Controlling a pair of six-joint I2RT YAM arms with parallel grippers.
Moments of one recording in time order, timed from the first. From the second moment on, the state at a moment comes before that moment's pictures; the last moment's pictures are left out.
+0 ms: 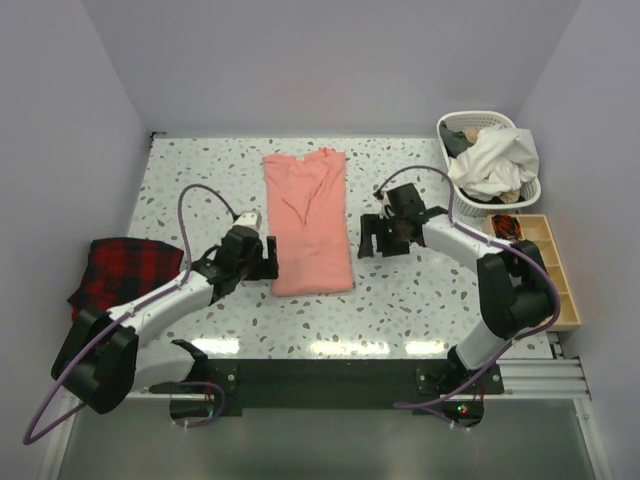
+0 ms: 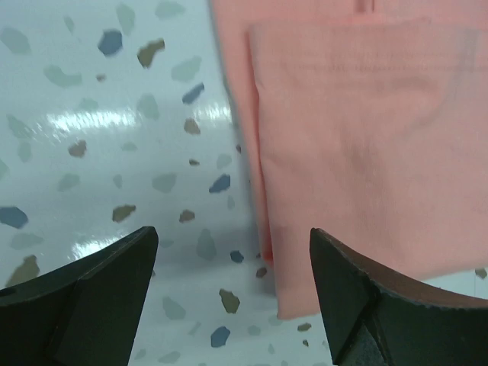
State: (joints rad) left arm -0.52 1.23 0.63 -0.20 -0.23 -0.45; right arm 0.39 1.64 1.06 -0.45 -0.18 0.29
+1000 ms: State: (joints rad) left arm -0.52 1.13 0.21 0.34 0.22 -0.65; right arm 0.40 1.72 0.78 -0.01 -0.70 0.57
